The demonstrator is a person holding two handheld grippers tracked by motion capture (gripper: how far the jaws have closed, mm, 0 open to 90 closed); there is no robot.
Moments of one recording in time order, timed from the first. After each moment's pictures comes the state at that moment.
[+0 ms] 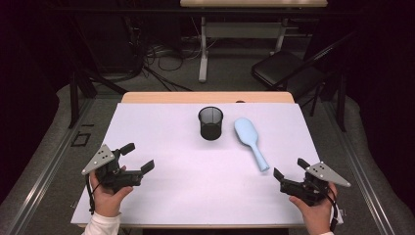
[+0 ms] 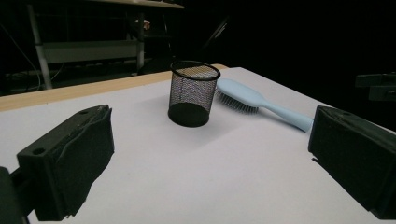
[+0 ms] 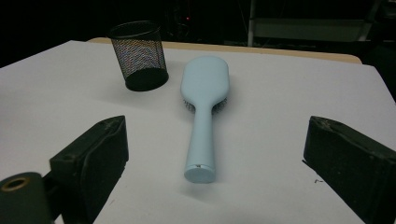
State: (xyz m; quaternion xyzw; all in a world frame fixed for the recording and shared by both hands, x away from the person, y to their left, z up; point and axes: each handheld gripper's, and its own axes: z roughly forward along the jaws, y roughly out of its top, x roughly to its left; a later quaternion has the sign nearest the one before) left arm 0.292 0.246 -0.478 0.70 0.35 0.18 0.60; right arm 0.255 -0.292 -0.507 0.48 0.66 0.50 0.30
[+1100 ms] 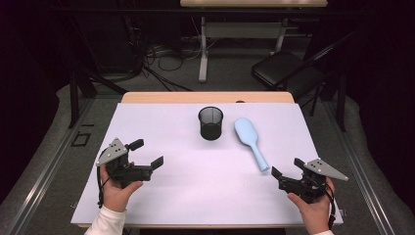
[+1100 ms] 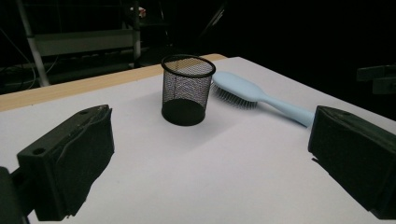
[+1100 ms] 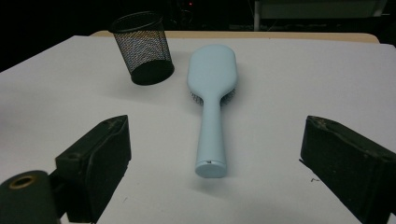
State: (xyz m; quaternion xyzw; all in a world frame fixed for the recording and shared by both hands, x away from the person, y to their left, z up) left arm 0.306 0.220 -0.470 0.72 0.34 0.18 0.57; right arm 0.262 -0.289 -0.502 0.50 0.66 0.49 0.26
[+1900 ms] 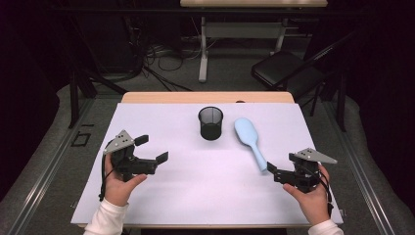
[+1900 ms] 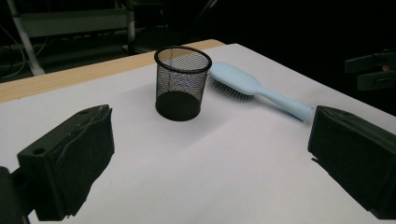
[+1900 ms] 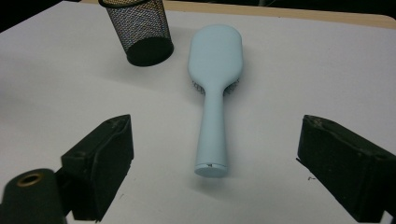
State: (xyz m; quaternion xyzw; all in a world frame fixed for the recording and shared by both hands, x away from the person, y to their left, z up) left arm 0.323 0.208 -0.453 0.74 0.35 0.15 0.55; right arm 0.288 -0.277 -0.488 0.51 0.71 0.44 0.24
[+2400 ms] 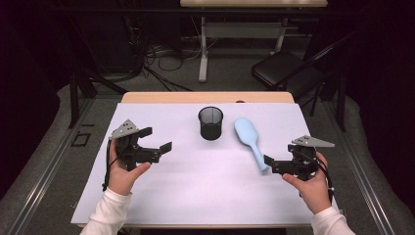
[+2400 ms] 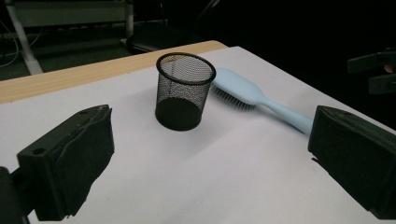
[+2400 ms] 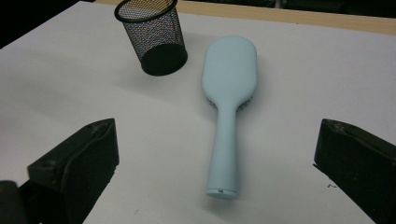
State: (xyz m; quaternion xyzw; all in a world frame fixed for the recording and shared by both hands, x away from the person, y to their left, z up) left arm 0.347 0.198 -0.440 0.74 0.37 0.13 0.55; right arm 0.311 -0.271 -0.462 0.50 0.72 0.43 0.20
